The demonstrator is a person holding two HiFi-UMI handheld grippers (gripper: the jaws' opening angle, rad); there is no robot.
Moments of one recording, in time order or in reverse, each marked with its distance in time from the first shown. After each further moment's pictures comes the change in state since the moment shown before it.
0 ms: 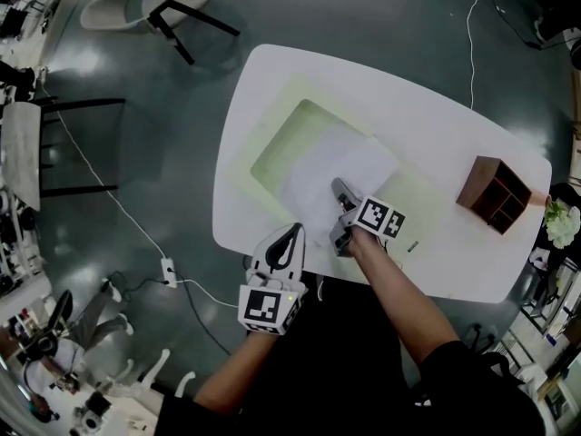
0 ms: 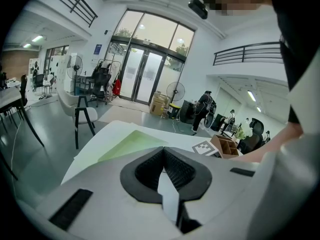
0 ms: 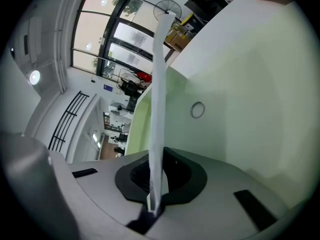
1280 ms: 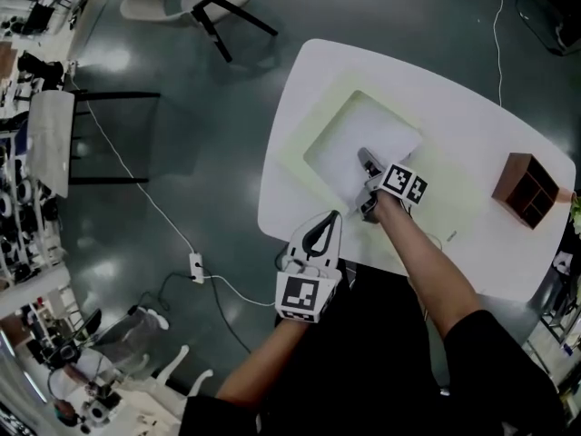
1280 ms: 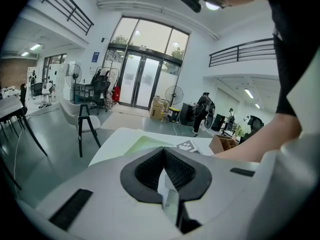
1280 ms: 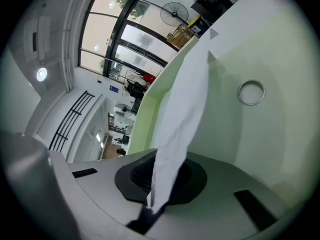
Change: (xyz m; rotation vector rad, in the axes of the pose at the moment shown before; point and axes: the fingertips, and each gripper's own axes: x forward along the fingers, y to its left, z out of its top) left arm -0.035 0.024 0.007 0.057 -0.054 0.008; right arm 0.067 0.034 0.001 -0.049 -0.044 0.050
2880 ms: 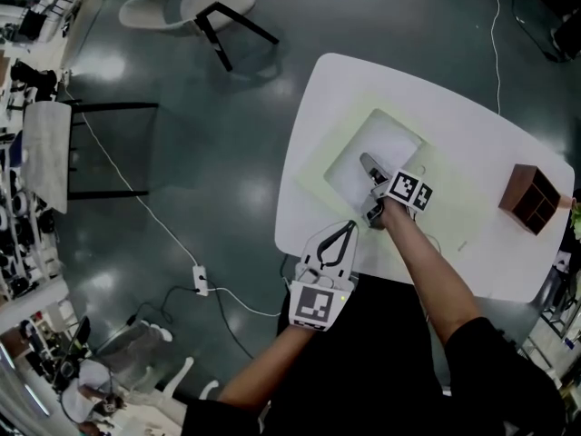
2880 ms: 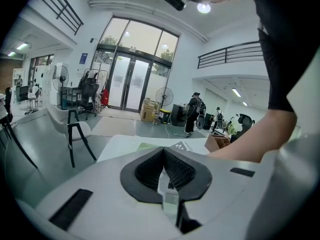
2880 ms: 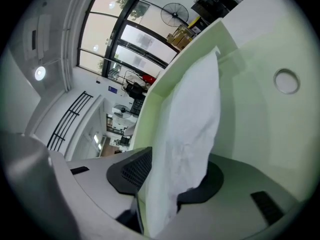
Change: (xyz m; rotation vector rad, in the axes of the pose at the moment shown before) left arm 0.006 0.026 0.023 0.086 -0.025 -0.121; right arm 0.035 0.024 0.003 0.003 -0.018 -0.013
